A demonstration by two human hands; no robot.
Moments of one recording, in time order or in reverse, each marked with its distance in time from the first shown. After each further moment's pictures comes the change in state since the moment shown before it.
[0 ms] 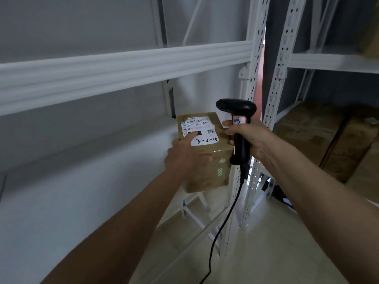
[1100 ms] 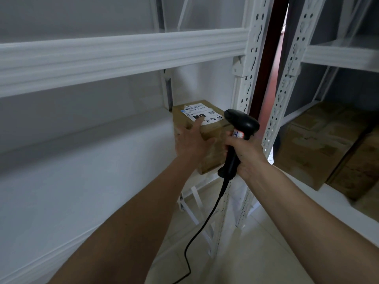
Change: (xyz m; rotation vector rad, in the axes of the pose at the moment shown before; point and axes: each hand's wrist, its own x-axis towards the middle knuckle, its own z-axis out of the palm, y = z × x) left_hand 0.095 0.047 0.086 0.103 0.173 -0.120; right_hand 0.041 0.026 -0.039 0.234 0.095 0.104
